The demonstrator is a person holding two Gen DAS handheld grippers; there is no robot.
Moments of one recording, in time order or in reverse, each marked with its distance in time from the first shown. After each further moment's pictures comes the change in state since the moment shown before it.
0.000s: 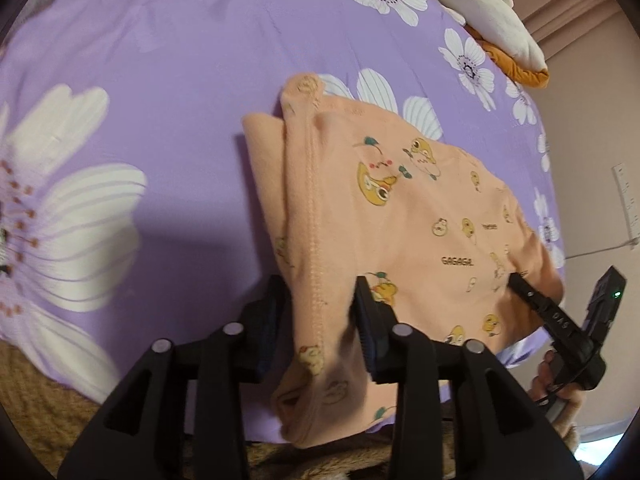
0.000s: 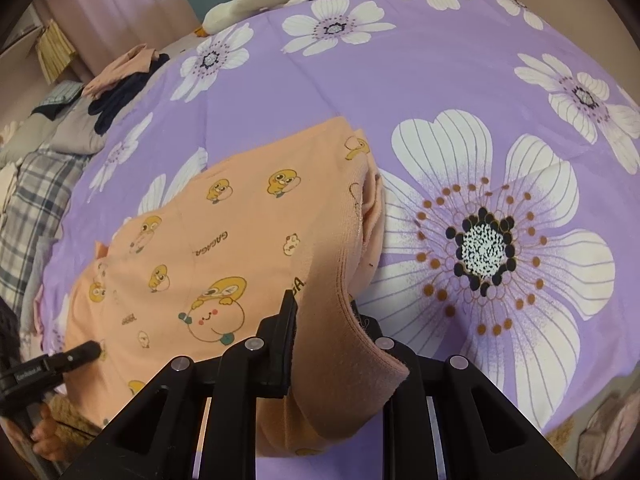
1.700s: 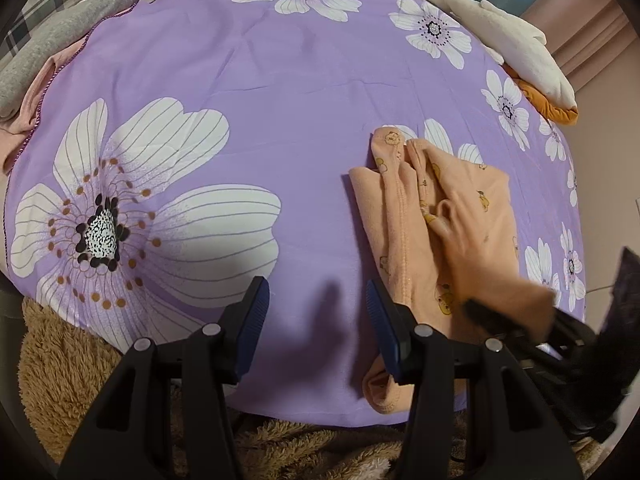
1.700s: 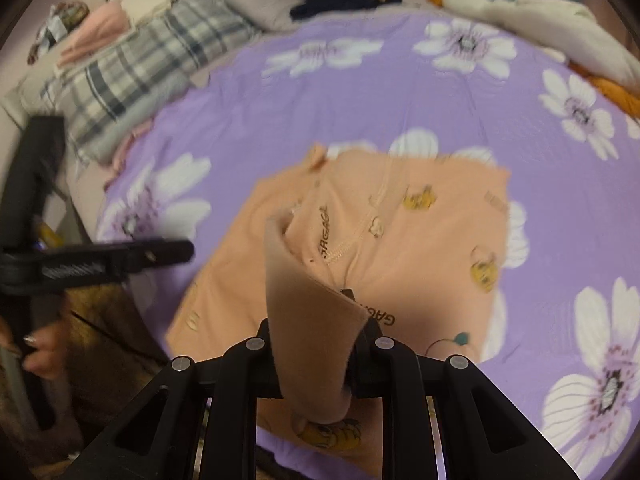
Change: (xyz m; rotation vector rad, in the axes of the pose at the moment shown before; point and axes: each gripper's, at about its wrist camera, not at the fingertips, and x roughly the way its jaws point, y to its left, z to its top) left arm -0.047 0.046 -0.004 -0.084 -0.086 0.112; right arm 0.019 0.188 -0.033 -0.637 0.143 0.227
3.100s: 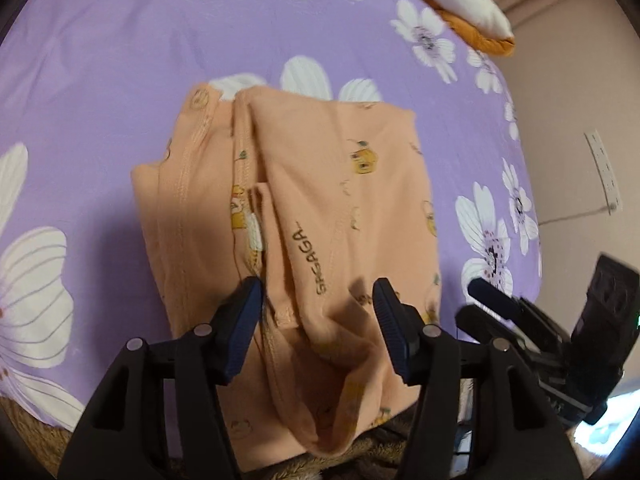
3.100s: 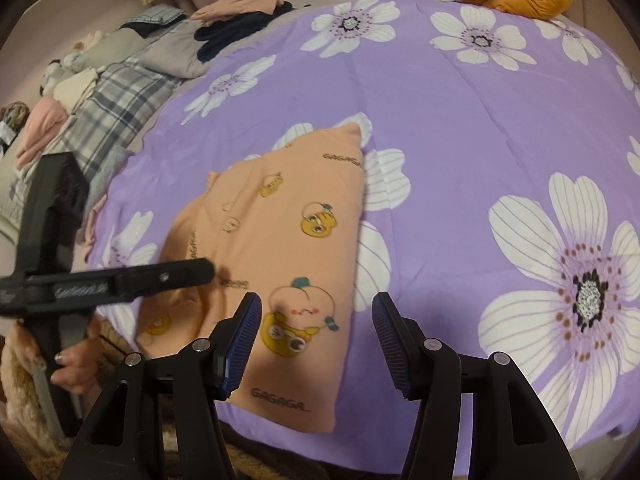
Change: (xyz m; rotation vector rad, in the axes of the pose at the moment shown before) left arm 0.063 -0.088 0.020 0.157 0.203 -0.241; right arm -0.048 -0.083 -0.035 0.330 -0.064 -0.024
